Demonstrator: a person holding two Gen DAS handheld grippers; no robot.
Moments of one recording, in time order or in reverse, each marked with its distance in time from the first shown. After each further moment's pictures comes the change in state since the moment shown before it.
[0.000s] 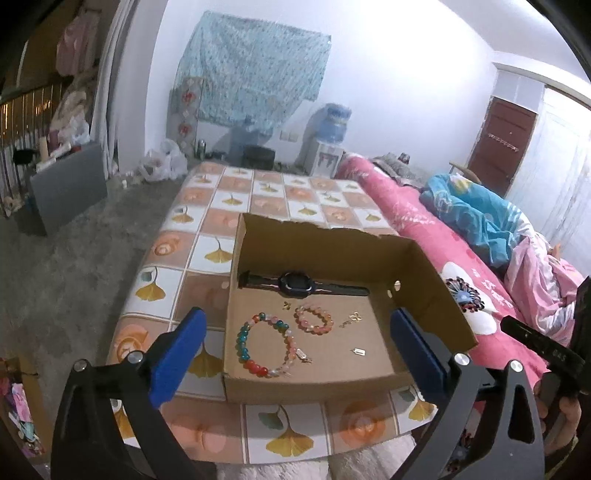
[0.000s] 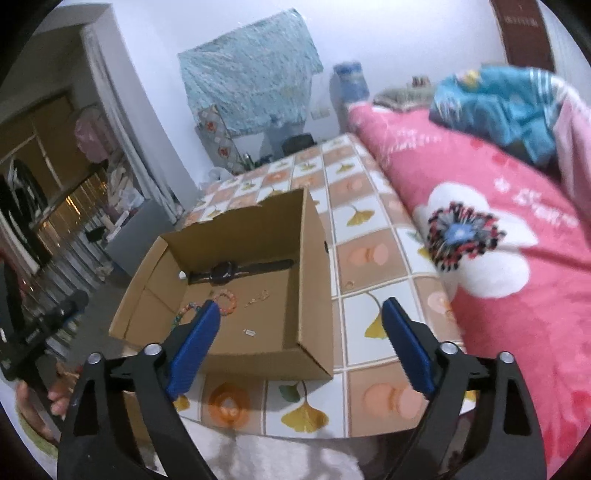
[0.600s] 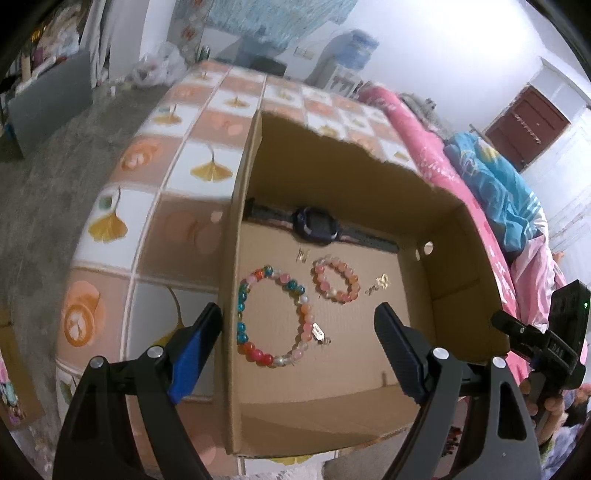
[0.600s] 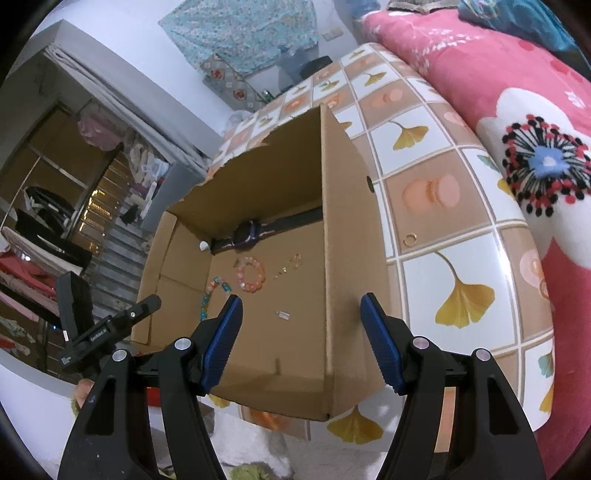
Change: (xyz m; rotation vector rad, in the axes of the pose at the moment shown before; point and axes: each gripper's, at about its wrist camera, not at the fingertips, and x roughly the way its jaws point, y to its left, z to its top) left arm 0.112 0.047 0.005 -0.145 0.335 -0.063; right arm 0.103 -0.019 0.019 0.193 0.327 0.225
